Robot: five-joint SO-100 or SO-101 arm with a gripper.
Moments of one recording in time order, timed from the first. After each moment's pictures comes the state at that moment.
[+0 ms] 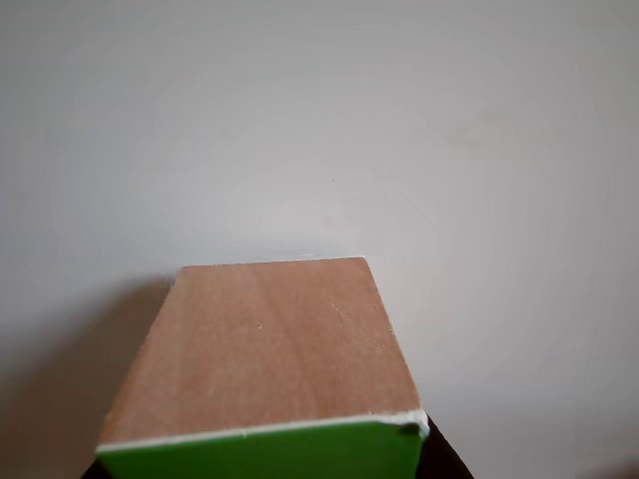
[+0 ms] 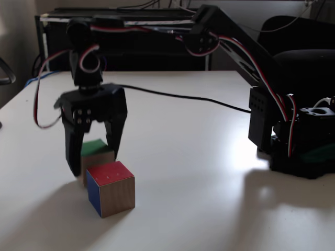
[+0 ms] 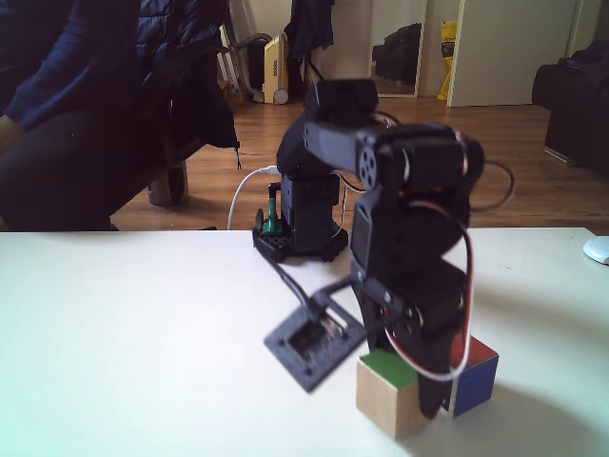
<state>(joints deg) -0.2 42.0 32.6 103.1 -19.8</state>
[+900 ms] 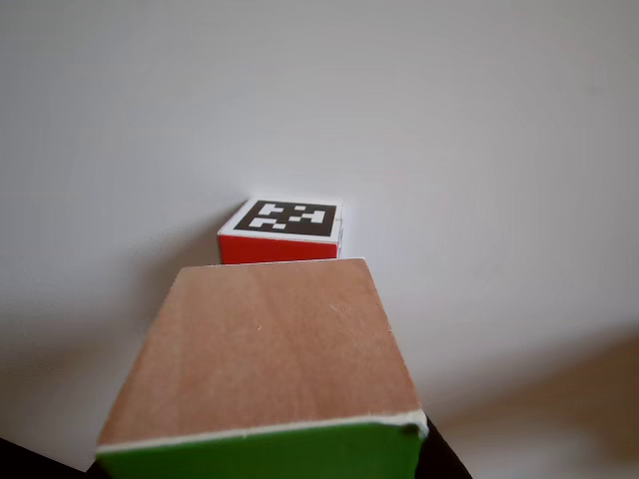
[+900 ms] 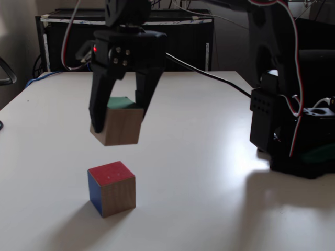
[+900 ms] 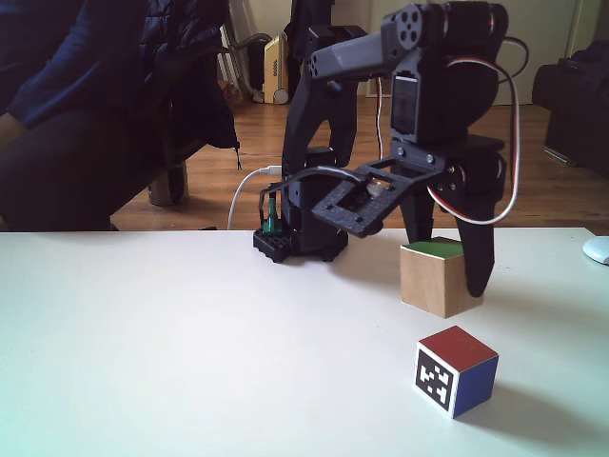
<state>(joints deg) -10.2 71.5 54.1 103.5 -10.3</state>
